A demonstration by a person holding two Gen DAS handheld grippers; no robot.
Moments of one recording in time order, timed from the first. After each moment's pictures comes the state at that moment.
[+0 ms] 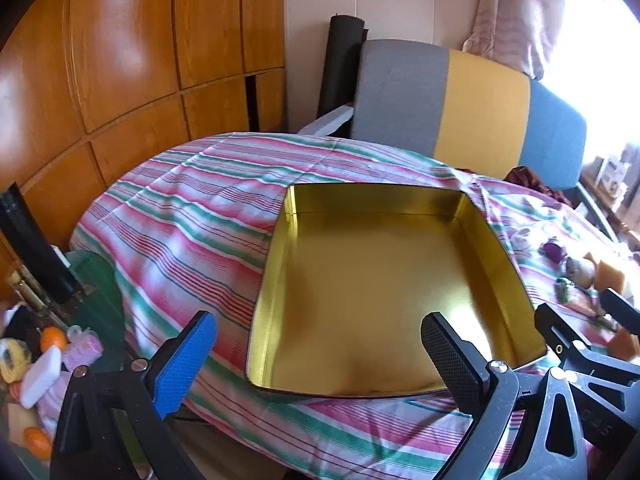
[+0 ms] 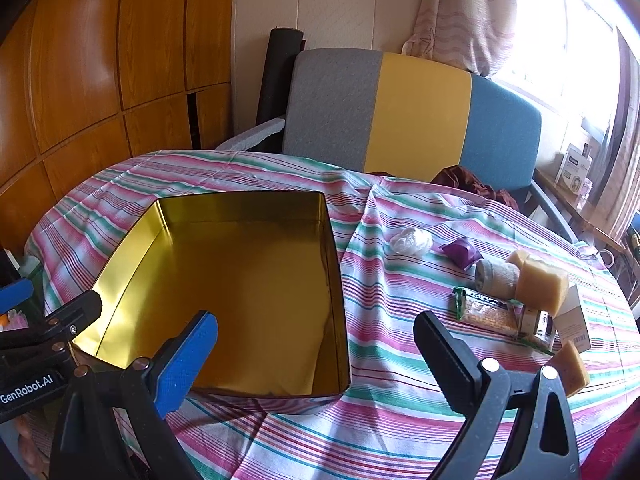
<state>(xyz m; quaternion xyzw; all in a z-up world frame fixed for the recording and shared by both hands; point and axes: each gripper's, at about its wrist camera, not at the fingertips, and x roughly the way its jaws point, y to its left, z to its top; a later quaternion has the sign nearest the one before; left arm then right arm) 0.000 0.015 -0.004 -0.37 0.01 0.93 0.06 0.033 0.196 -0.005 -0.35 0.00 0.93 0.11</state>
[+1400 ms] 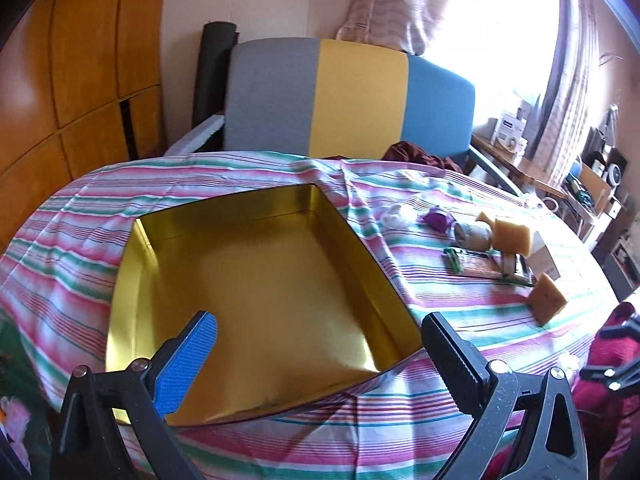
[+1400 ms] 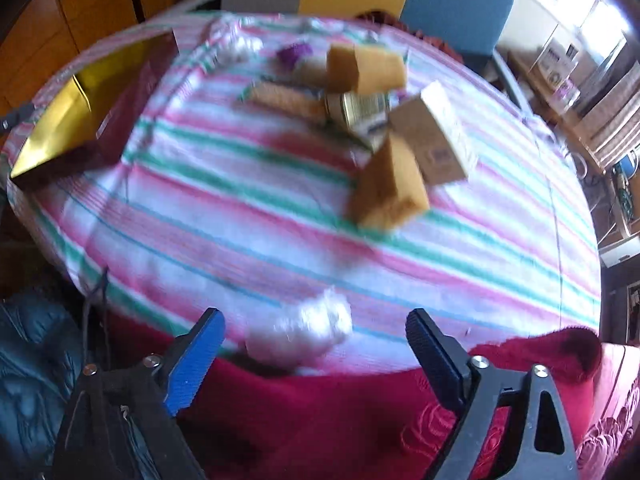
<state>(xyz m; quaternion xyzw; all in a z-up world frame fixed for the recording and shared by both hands) 0.007 0.109 0.004 -0.36 0.04 0.90 0.26 0.188 0.406 -0.047 -0.60 0.03 0.79 0.11</state>
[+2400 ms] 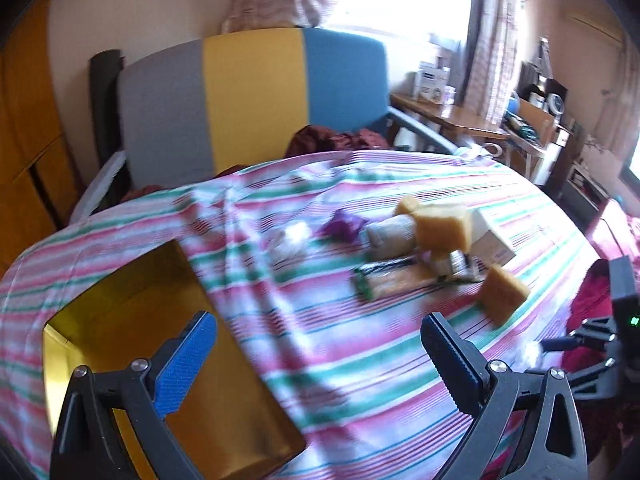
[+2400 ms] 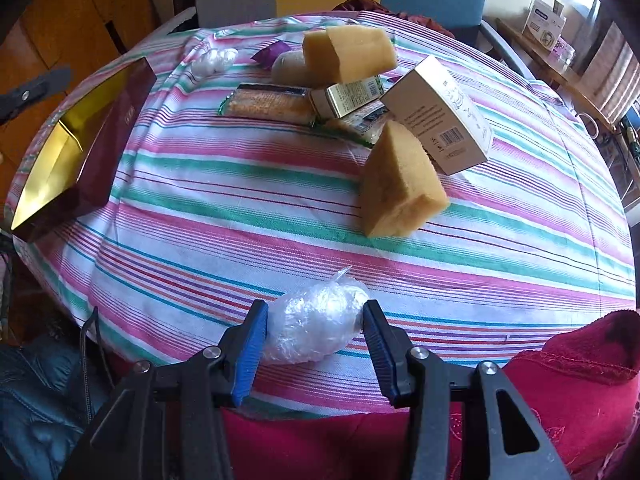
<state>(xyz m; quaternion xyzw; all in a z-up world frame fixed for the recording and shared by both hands) -0.010 0.258 0.028 -0.35 0.14 0.84 0.39 0.172 0.429 -0.057 -0.56 0.11 0.81 0.13</state>
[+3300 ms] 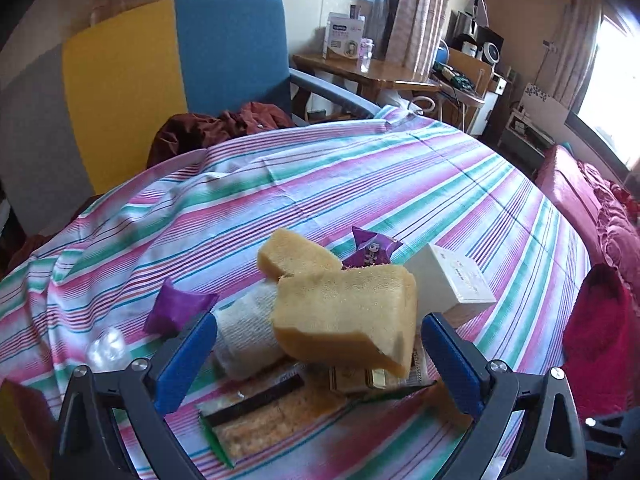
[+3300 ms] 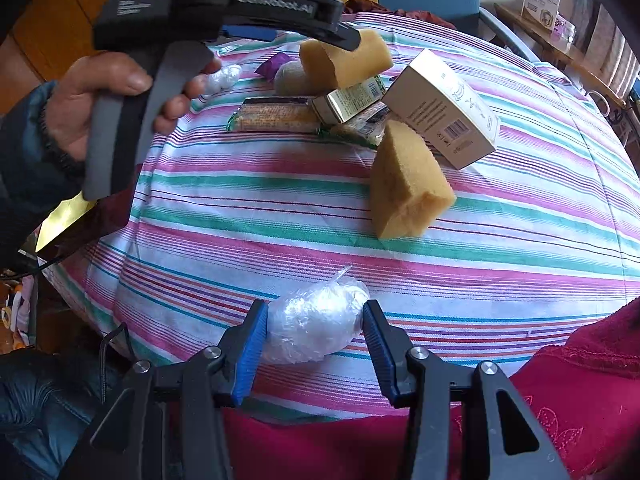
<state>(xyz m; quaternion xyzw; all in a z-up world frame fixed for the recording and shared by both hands) -0.041 0.475 -0.030 -0.39 0.20 0.74 0.51 0.177 0.441 -0.053 -0.55 0.16 0.82 0.10</state>
